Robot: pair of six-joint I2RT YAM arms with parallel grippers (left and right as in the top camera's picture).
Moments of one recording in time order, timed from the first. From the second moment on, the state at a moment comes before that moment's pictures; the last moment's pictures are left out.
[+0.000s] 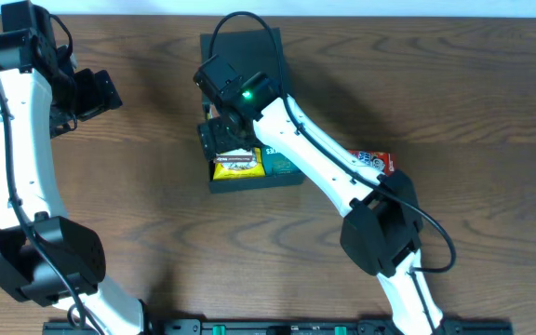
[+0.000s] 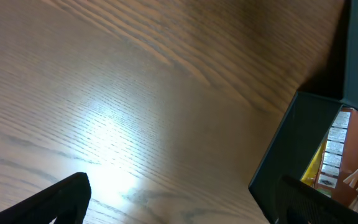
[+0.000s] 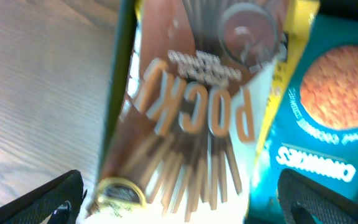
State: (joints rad) left arm 0.24 1.84 1.91 -1.41 0.07 -0.23; right arm 0.75 2.24 2.10 -1.18 -0.02 0.45
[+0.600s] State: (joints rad) left arm 0.24 1.84 1.91 -1.41 0.07 -0.23; right arm 0.69 2.24 2.39 -1.26 -0.08 0.25
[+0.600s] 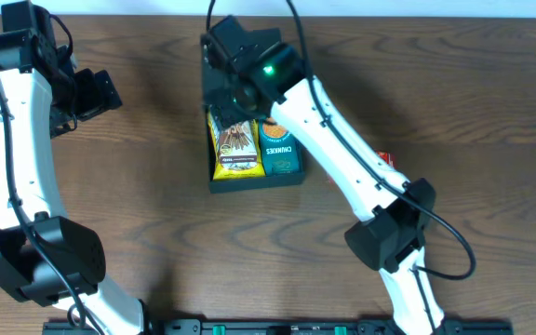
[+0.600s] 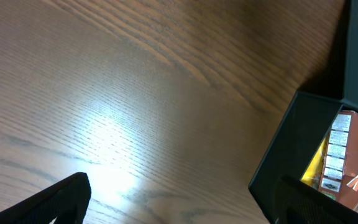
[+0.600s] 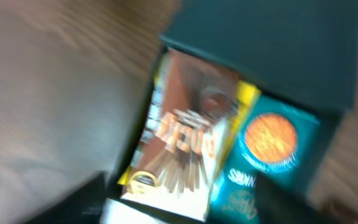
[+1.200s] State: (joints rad) left arm 0.24 1.84 1.91 -1.41 0.07 -0.23; right arm 0.45 2.36 2.19 -1.19 -1.02 -0.14
